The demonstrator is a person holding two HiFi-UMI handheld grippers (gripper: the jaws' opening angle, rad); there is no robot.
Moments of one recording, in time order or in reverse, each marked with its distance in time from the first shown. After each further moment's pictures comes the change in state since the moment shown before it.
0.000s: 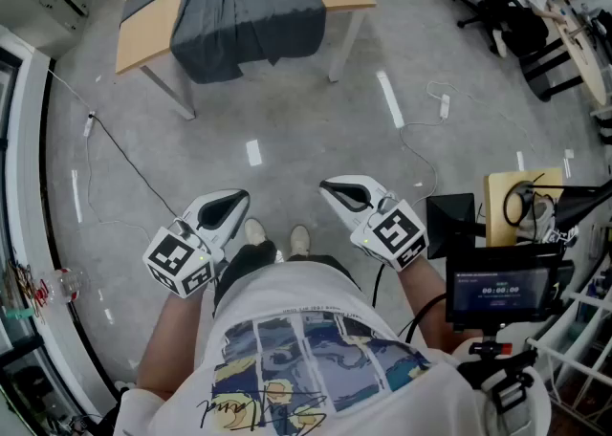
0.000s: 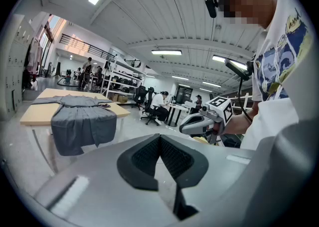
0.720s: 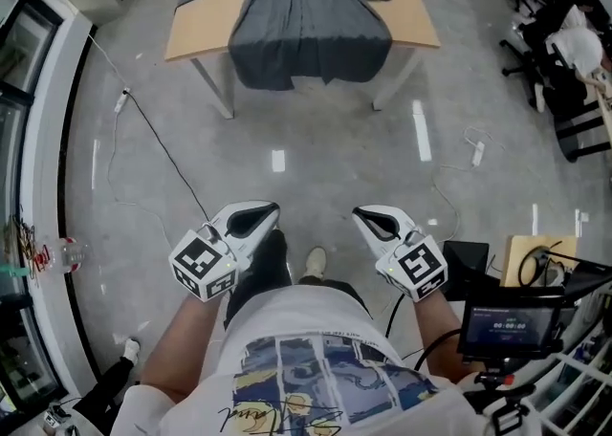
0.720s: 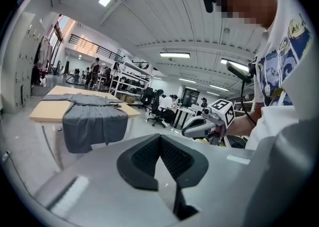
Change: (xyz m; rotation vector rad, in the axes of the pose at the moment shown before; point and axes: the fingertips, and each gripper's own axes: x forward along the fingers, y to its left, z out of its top) left arm -0.013 0.056 -0.004 -0.066 -0.023 0.072; right arm 0.052 -0.013 0.005 -0.019 0.069 0.046
